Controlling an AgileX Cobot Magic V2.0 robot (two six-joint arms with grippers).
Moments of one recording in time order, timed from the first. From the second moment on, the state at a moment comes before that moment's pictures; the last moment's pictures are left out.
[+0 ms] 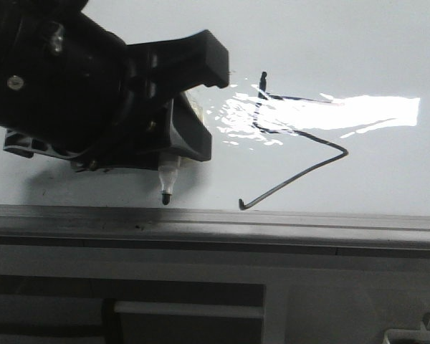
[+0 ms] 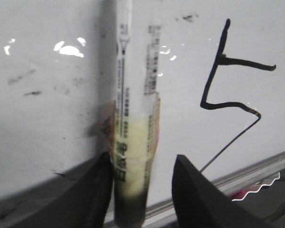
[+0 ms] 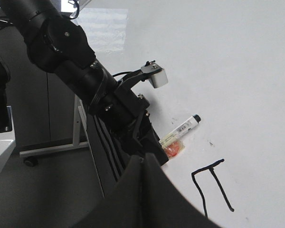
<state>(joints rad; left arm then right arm) -0.92 1.38 -0.69 -1.46 -0.11 0.85 1.10 0.53 -0.87 -0.21 0.71 -0.07</state>
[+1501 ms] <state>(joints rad) -0.91 0.50 -0.27 -1.14 -0.33 0.96 1.10 0.00 -0.65 -0.65 0.98 0.20</state>
